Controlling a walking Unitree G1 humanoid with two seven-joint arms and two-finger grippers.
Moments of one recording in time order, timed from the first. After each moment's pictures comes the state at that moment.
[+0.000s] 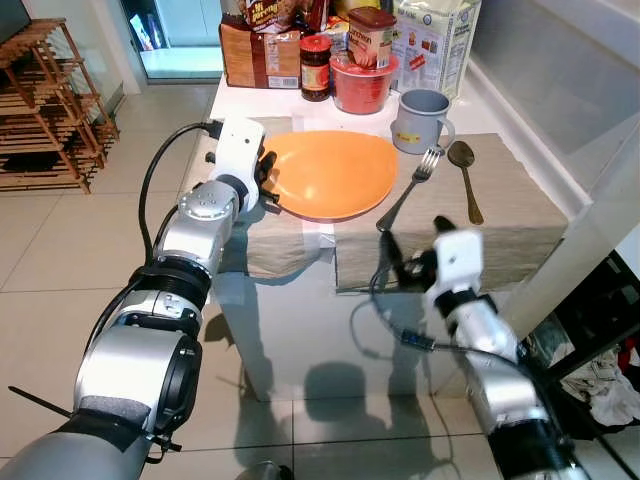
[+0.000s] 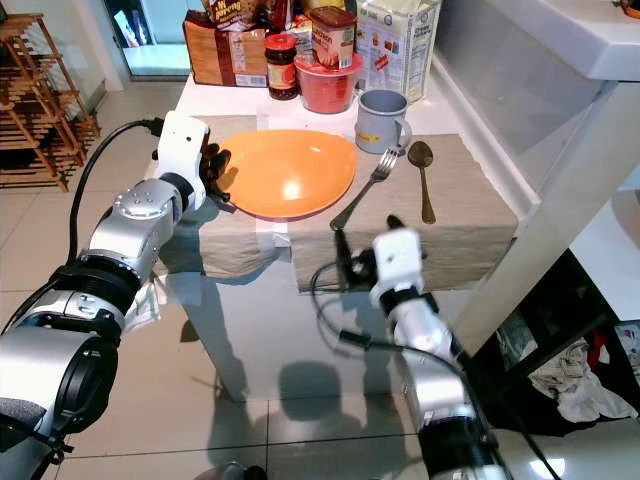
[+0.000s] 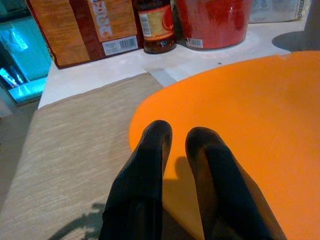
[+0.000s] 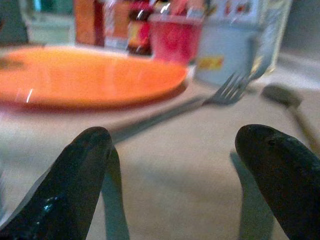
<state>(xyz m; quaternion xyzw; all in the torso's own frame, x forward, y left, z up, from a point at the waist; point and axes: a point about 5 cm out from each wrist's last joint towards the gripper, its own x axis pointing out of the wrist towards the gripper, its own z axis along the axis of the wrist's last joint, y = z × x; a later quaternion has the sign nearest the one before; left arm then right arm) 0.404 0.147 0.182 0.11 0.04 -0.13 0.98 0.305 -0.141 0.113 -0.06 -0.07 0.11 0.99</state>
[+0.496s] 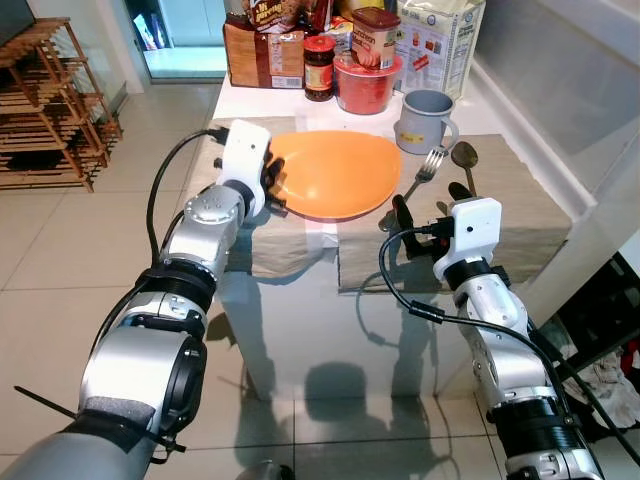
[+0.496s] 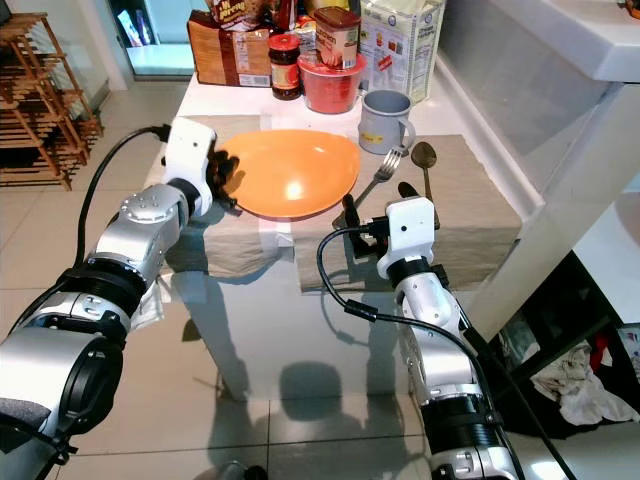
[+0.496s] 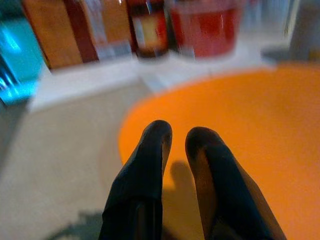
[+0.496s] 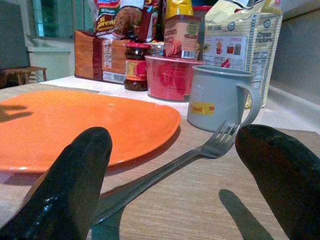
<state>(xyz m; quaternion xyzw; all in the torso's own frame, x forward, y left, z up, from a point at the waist) 0.404 0.139 0.187 0.08 0.01 -0.14 0.99 0.313 -0.143 0.137 -0.06 -0.10 0.10 0.99</state>
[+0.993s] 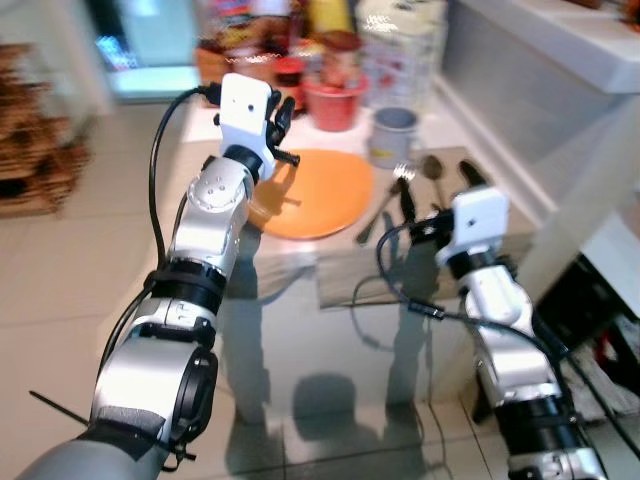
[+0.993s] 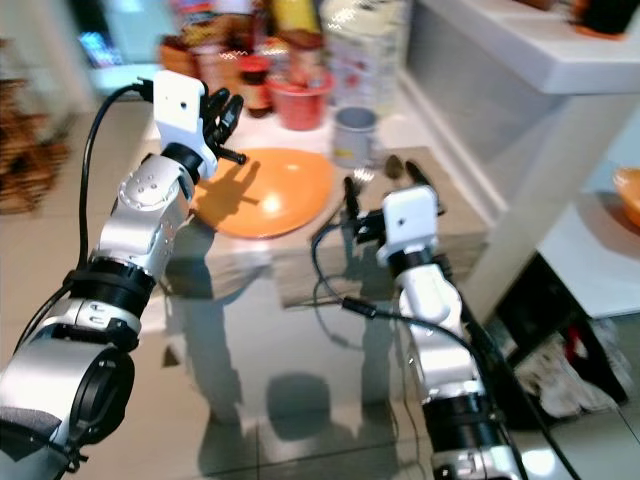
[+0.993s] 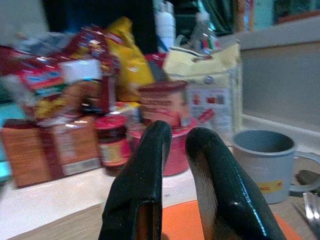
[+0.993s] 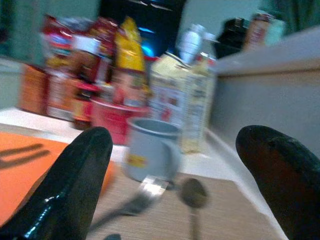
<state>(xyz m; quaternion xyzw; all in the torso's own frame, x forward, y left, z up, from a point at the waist) 0.396 0.121 0.228 0.06 -0.12 -0.15 0.98 0.312 -0.145 0.164 -0.10 -0.18 0.07 0.98</state>
